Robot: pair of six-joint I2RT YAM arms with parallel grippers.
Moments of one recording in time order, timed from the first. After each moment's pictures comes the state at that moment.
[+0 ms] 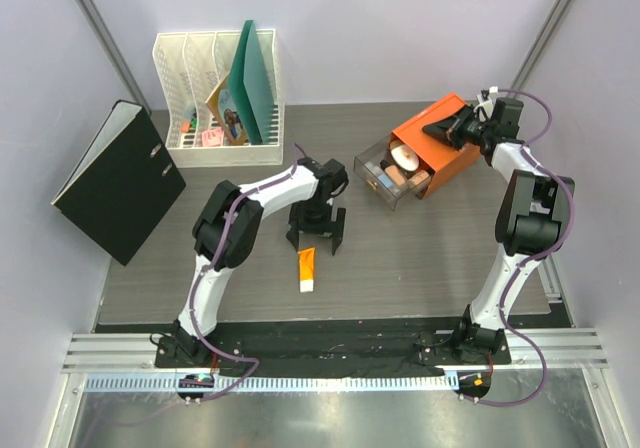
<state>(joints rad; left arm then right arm) -0.71 2.17 1.65 -1.10 0.13 -0.57 -0.22 2.03 1.43 0.05 -0.85 0.79</state>
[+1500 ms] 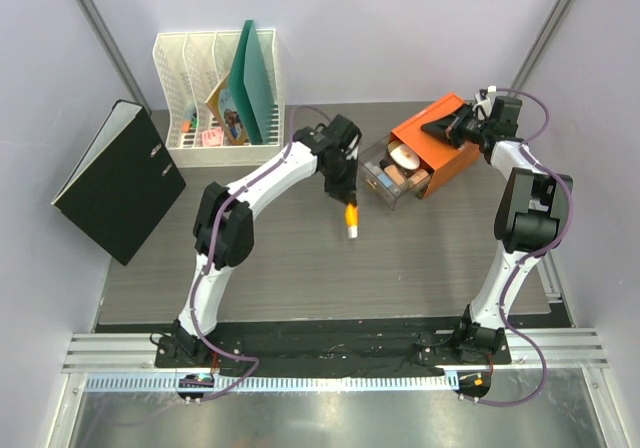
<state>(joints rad) -0.70 2.20 2.01 -0.99 0.21 -0.53 -0.22 2.06 1.46 0.04 -0.88 0.82</state>
